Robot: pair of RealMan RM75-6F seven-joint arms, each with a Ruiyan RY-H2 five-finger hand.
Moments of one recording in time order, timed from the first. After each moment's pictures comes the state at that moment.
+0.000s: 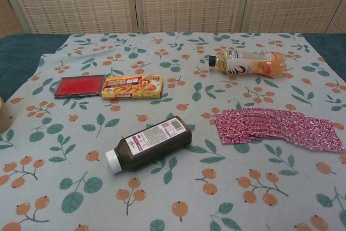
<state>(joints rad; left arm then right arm) -0.21 -1.24 -0.01 -1.38 1.54 1.39 0.03 0.13 -1.15 0.05 -1.62 -1.46 1.40 -0.24</state>
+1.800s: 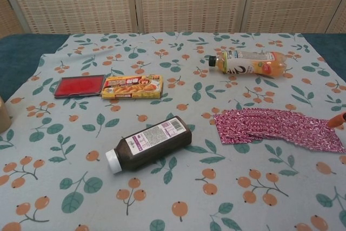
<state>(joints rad) -0.22 -1.24 -0.02 -1.36 1.54 1.39 0.02 0.30 -1.28 -0.02 -1.49 -1.42 1.03 -0.34</state>
